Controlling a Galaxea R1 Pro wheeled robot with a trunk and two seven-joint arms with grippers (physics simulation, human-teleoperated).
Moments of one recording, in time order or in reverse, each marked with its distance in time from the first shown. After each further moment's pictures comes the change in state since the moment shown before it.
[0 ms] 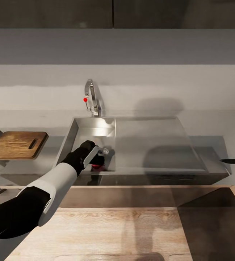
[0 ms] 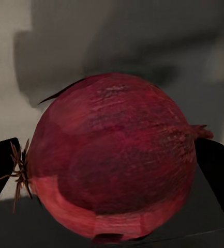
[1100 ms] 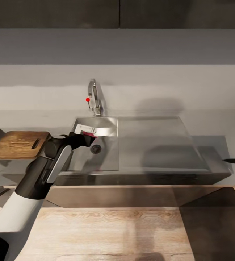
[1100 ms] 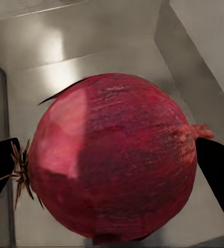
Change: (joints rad) left arm 0.299 0.257 0.004 -1.072 0.009 0.029 -0.002; right arm 0.000 -0.001 0.000 0.000 0.000 0.000 0.000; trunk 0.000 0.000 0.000
